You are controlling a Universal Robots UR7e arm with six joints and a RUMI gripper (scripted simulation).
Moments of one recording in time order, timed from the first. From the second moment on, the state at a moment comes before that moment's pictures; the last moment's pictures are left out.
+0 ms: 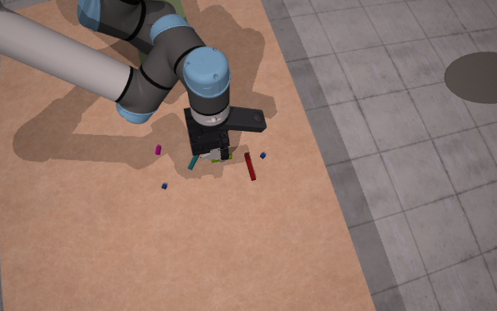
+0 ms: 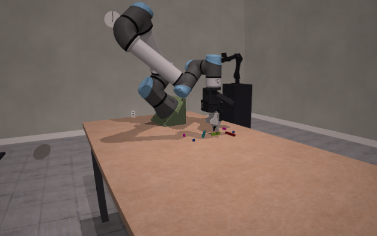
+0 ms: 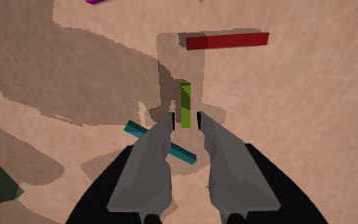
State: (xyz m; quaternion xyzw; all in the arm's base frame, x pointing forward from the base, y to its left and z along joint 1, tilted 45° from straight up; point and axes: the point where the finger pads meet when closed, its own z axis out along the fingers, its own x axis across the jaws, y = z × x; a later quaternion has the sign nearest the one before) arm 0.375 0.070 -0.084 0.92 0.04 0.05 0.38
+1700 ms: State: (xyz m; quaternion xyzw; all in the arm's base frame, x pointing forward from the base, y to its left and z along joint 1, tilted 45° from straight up) arm 0.377 0.059 -0.096 0.92 0.04 0.05 0.38
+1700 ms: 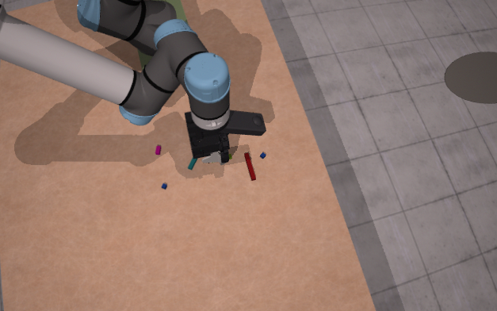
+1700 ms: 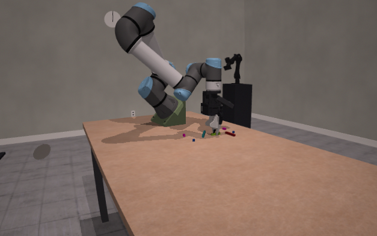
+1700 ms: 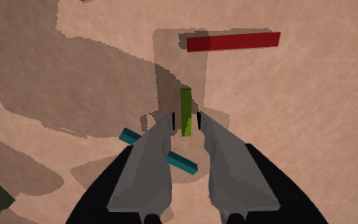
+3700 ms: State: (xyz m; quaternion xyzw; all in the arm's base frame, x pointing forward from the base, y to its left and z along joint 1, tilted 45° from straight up) arm 0.375 0.070 -0.085 0.92 0.04 0.05 0.38
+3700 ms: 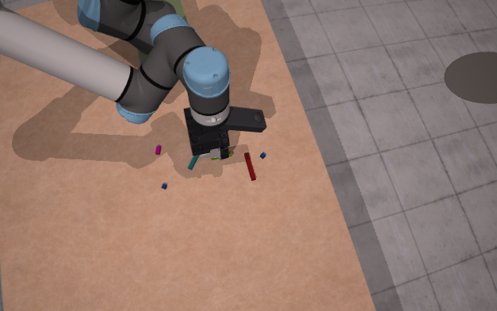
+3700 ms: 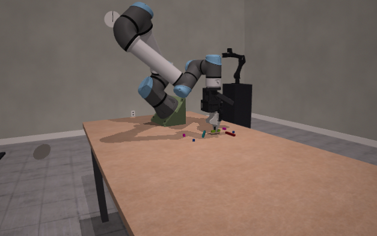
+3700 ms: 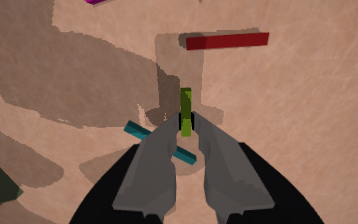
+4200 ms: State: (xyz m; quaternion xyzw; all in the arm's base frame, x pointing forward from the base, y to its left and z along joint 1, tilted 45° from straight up) arm 0.369 0.107 -0.048 0.92 0.04 0.05 0.38
